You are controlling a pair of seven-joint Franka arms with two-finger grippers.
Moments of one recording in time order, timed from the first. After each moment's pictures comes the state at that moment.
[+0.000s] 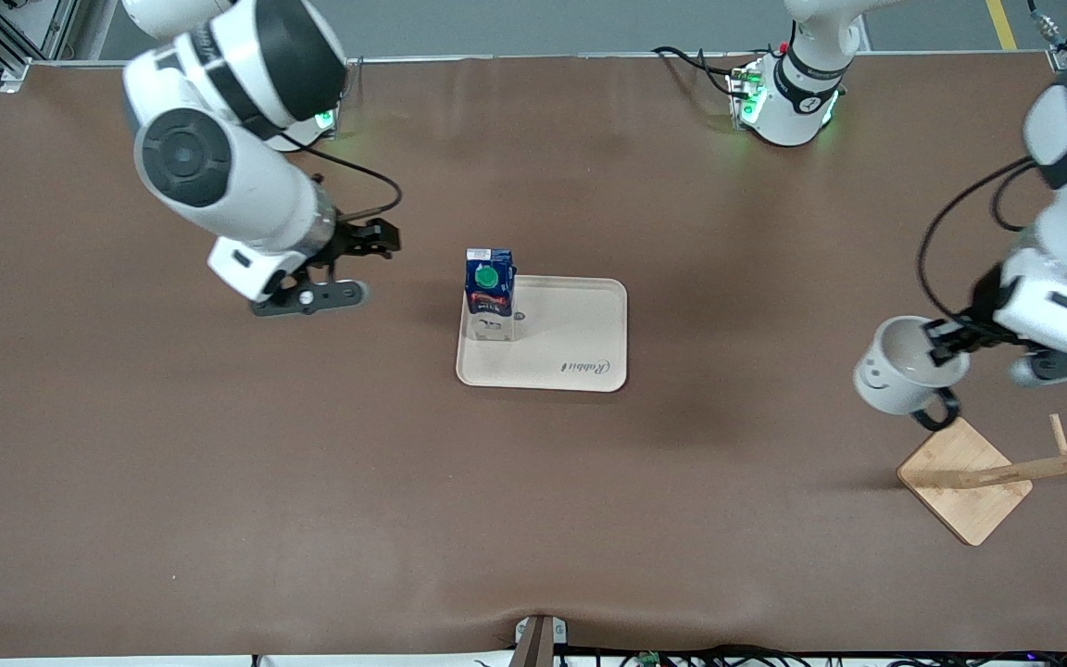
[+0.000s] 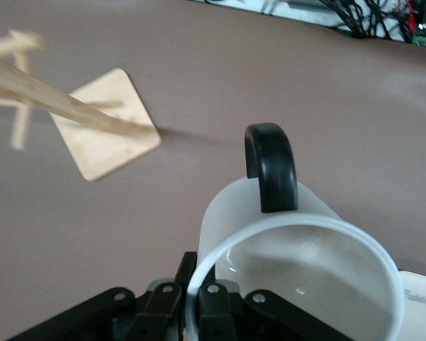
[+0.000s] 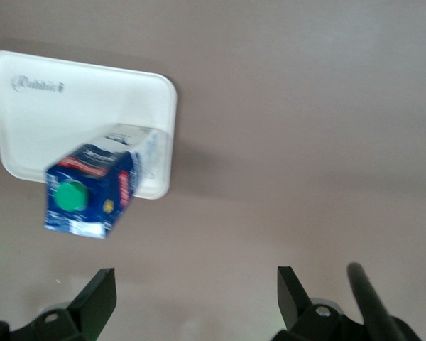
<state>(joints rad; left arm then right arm) 0.34 0.16 -0.39 -1.63 0.10 1.94 -0.26 0.56 0.27 -0.07 -1.50 0.17 1.58 0.38</state>
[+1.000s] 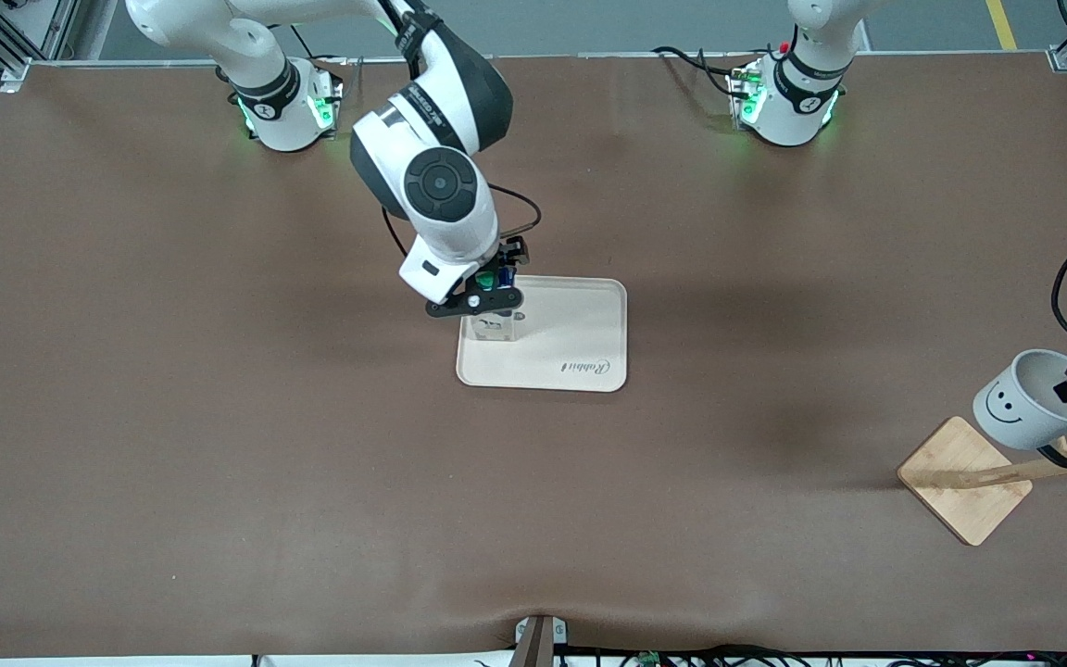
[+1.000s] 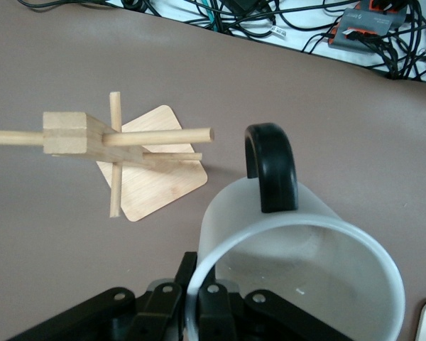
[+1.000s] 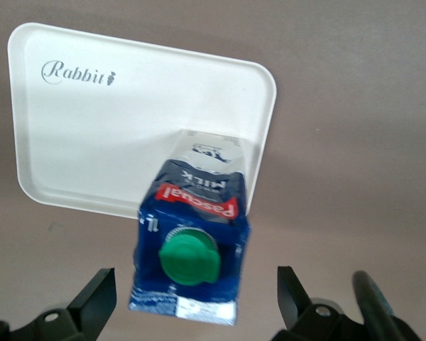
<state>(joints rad) 0.51 0.32 -0.39 -1.46 0.02 1.94 -0.06 0.78 0.47 -0.07 -1.51 0.17 1.81 0.54</state>
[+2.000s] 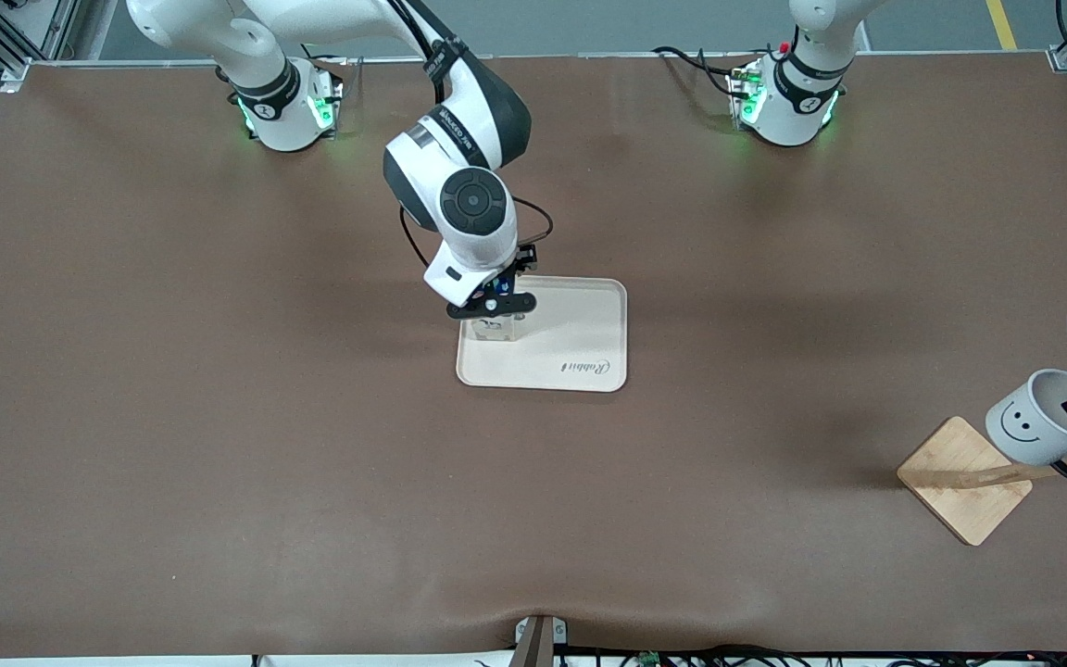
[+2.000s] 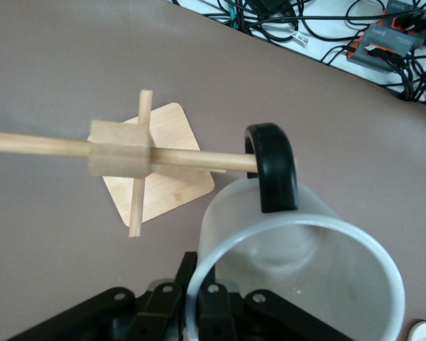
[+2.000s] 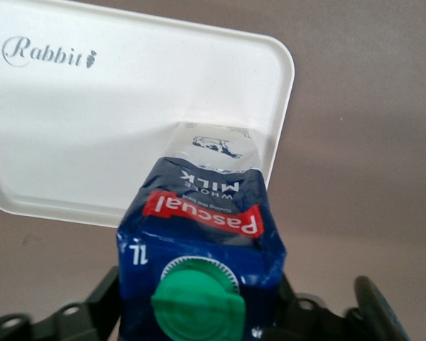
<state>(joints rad) 0.58 0.41 -0.39 -1.44 -0.05 1.97 -0.04 0.81 0.50 -0.08 -1.58 0.17 1.89 0.56</state>
